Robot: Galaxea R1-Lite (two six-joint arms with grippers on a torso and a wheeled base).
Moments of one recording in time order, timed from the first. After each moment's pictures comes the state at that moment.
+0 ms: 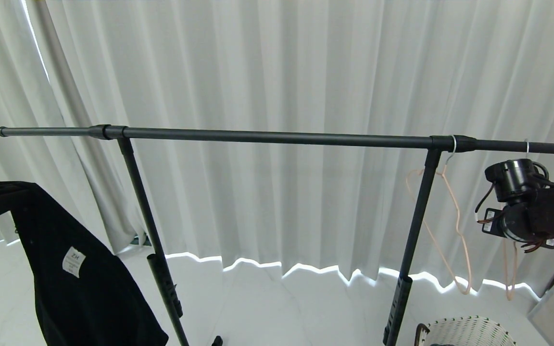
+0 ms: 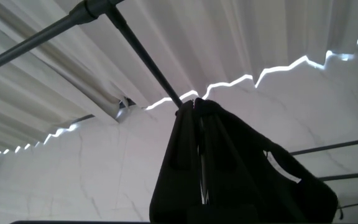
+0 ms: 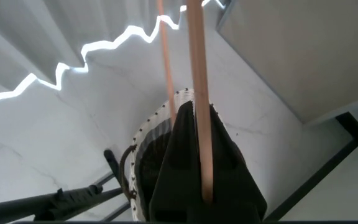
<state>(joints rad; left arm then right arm) -0.32 1.01 -1.03 0.41 0.24 0.37 0.10 1.86 -1.00 -0.07 -0.66 0.45</state>
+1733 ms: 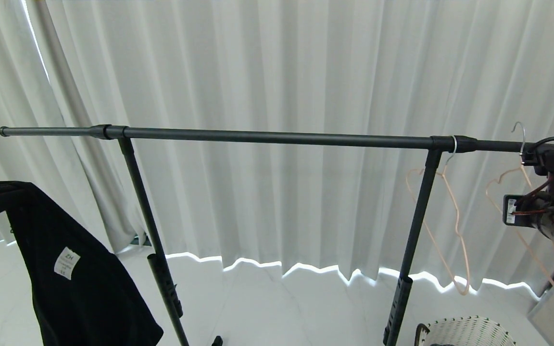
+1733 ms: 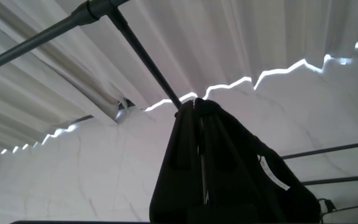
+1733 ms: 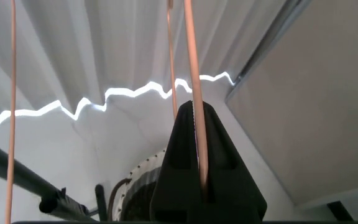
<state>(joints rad) -0.31 1.00 -1.03 0.41 0.24 0.36 0.16 1.58 -0.75 -0.42 -0.60 0.07</state>
